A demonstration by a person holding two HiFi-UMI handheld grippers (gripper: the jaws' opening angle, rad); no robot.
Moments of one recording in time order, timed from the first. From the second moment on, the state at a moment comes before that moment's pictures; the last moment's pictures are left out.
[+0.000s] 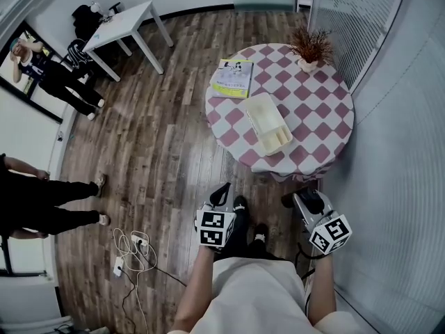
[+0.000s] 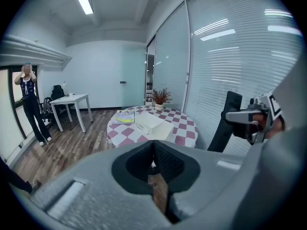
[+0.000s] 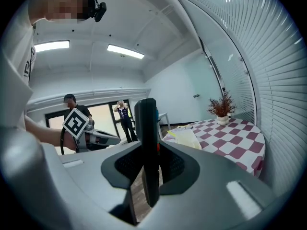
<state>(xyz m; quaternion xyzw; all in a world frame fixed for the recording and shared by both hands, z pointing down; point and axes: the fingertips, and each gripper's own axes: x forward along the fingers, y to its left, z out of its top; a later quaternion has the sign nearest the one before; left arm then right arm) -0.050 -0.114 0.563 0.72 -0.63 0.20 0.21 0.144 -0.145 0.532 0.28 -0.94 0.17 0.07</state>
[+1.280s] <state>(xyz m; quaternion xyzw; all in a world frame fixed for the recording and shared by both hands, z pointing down) -0.105 -0.273 0.576 0.80 -0.53 0.19 0.19 0.065 -0.269 0.521 0.37 -0.91 0.14 0.11</state>
